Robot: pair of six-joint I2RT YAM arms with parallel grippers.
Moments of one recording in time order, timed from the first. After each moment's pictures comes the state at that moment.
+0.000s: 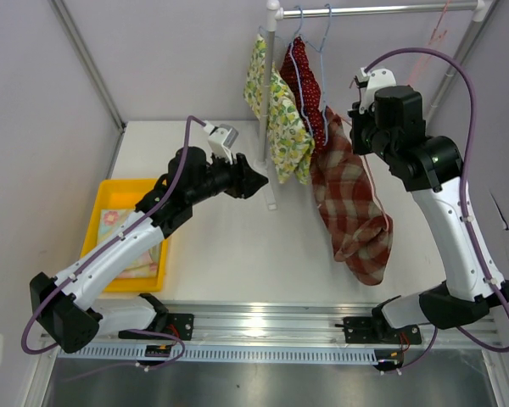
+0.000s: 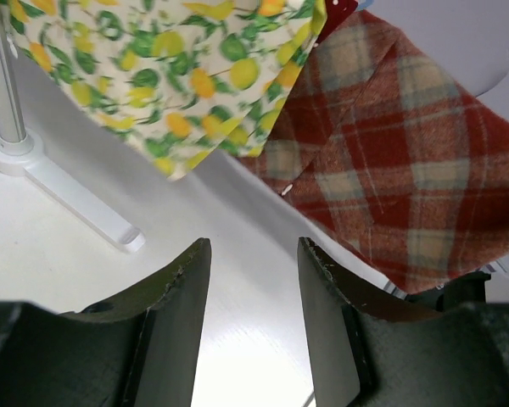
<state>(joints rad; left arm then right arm) -0.64 1.19 1.12 -0.16 0.23 -0.39 0.47 1.42 1.97 -1.01 0.24 0.03</state>
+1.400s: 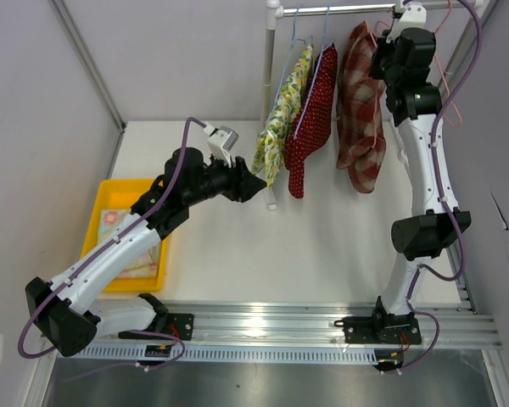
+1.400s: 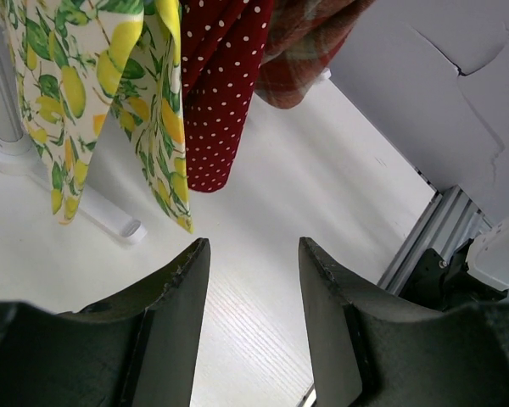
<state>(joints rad) -0.64 1.16 1.13 -0.21 0.27 -0.34 0.13 1.91 2.35 -0.51 0.10 0.06</state>
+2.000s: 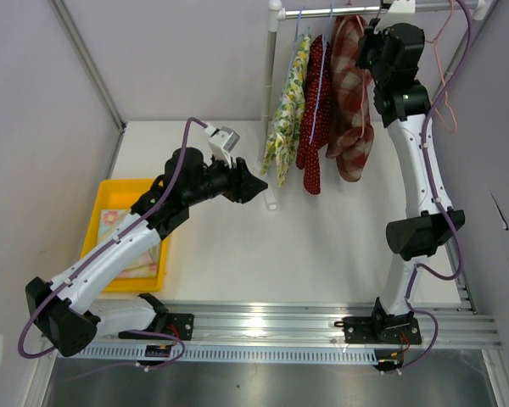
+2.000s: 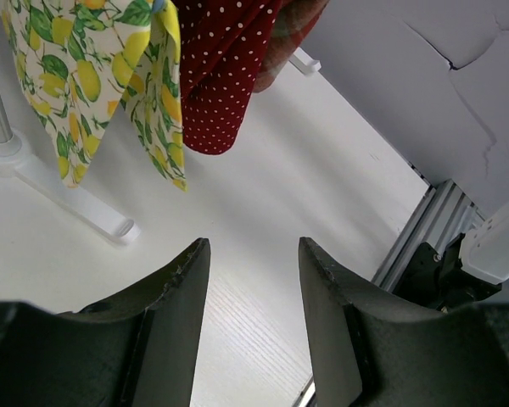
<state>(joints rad) -0.64 1.16 1.13 -0.21 0.29 -0.34 0.20 1.93 2.37 -0.38 0.12 0.05</state>
